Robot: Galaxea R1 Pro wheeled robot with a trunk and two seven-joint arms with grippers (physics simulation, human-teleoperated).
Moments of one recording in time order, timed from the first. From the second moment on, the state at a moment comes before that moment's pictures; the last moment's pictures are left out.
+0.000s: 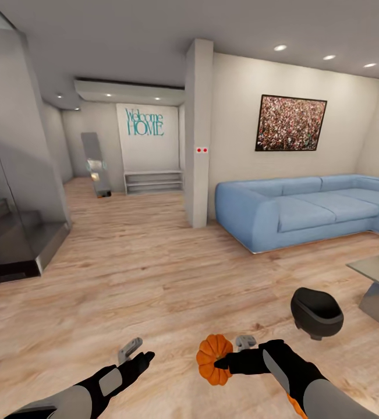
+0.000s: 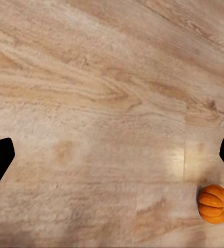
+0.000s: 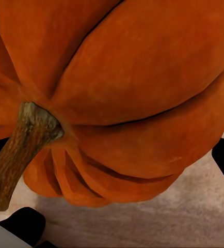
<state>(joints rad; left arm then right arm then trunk) -0.69 -0.04 0.10 0.00 0.54 0.07 -0.16 -0.62 -0.07 0.35 -0.44 -0.34 0.56 0.47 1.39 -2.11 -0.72</state>
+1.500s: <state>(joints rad) -0.68 -0.04 0.10 0.00 0.54 0.07 -0.16 -0.62 -0.07 0.35 -0.44 -0.35 0.56 0.47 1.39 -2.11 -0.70</state>
